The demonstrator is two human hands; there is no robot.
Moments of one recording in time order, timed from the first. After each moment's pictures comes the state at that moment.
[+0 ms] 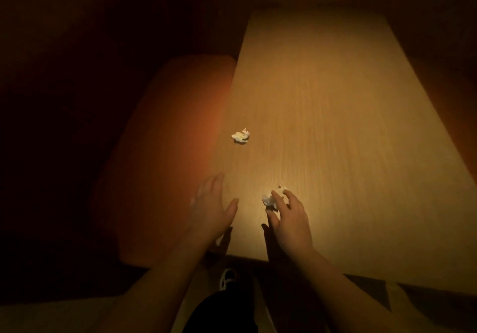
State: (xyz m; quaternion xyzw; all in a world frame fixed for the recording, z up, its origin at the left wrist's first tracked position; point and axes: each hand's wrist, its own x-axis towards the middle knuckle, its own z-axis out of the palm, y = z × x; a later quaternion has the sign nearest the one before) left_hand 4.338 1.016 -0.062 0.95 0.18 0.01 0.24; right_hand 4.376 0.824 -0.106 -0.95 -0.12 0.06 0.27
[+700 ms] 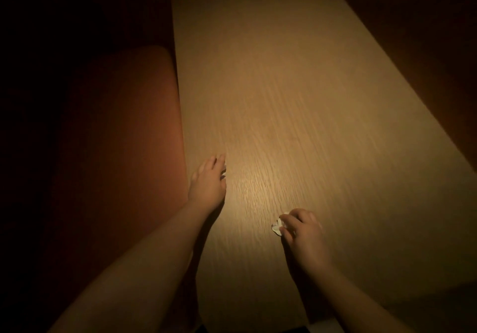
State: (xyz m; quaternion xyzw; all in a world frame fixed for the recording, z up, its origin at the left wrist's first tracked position) left_hand 4.572 1.076 -0.126 0.98 -0.01 -0.07 0.21; right_hand 4.454 0.844 -0.131 -0.97 0.03 0.09 0.24
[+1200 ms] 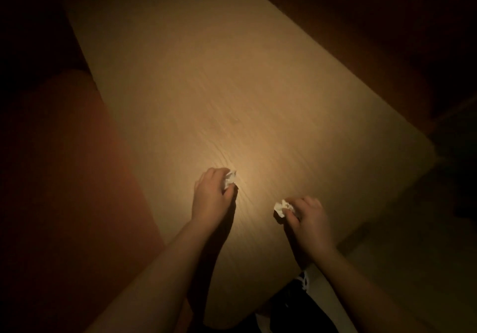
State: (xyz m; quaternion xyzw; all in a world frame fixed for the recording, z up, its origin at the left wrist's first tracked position) left_hand 4.519 0.998 -0.104 0.92 -0.16 -0.05 0.35; right_hand 4.389 0.811 -0.106 -0.92 0.22 -0.02 0.31
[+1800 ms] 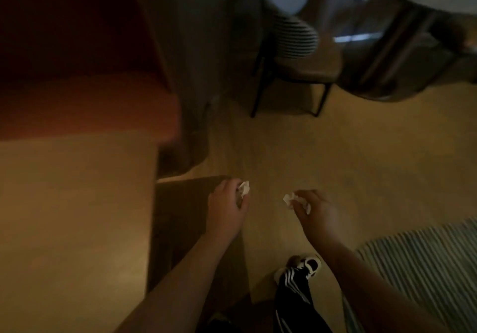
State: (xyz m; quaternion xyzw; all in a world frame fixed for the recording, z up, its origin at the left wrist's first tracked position) left_hand 4.216 0.659 -0.080 0.69 -0.63 -0.24 0.26; right_hand 4.007 0.665 -0.082 -0.65 0.69 -0.23 0.22
